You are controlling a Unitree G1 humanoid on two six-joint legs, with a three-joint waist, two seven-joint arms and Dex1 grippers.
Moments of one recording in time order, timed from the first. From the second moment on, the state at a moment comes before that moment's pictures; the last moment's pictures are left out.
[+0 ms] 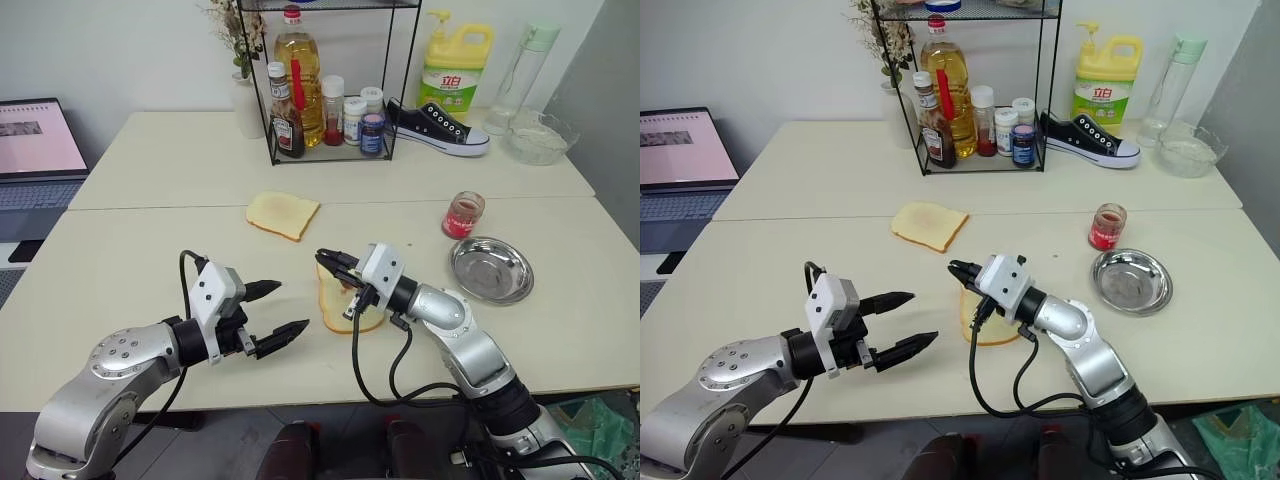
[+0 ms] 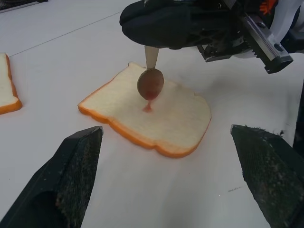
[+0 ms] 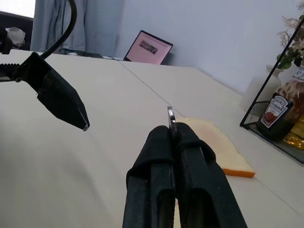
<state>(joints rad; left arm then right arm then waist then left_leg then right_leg) 0.07 0.70 0.16 -0.62 -0.62 0.65 -0.75 -0.37 -0.26 0.39 -0.15 0.06 0.02 0.57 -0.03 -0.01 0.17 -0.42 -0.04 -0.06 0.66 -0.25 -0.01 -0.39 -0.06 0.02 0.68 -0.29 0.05</state>
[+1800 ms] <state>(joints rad) 0.02 0.70 0.14 -0.61 -0.62 0.65 -0.75 -0.33 -0.24 0.34 -0.15 0.02 -0.01 0.60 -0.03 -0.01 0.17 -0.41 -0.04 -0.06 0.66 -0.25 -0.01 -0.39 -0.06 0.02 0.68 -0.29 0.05</state>
